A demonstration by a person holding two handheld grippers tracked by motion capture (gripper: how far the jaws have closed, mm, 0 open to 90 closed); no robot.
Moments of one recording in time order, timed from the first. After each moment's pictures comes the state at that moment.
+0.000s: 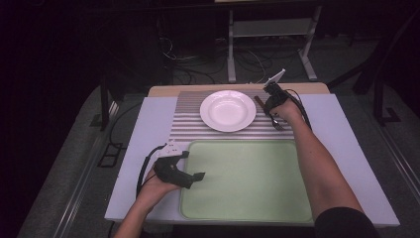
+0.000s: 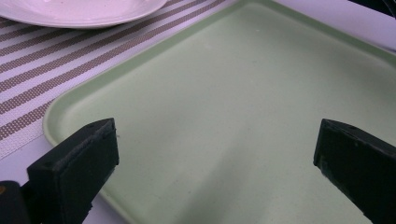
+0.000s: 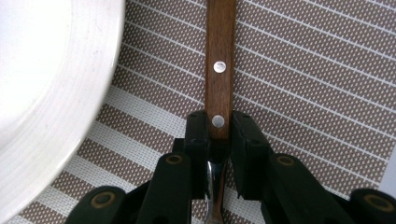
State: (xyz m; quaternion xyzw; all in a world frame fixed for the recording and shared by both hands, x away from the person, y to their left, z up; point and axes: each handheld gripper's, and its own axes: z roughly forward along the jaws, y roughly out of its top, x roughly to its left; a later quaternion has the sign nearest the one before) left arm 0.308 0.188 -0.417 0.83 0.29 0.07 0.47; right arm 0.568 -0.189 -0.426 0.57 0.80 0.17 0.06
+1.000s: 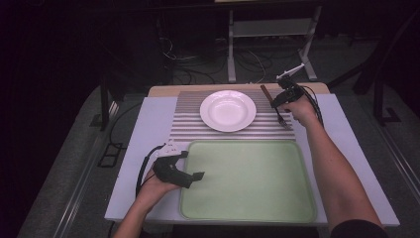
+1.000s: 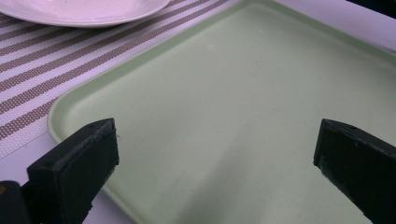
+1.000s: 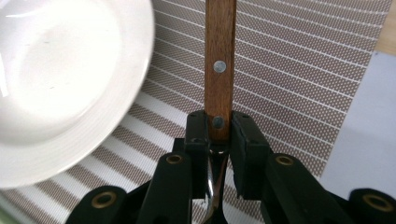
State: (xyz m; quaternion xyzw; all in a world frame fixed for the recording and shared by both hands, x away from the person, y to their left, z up) left arm 0.309 0.191 -0.417 0.83 0.30 0.07 0.47; right arm 0.545 -0.225 -0.391 0.55 0.79 0.26 0.06
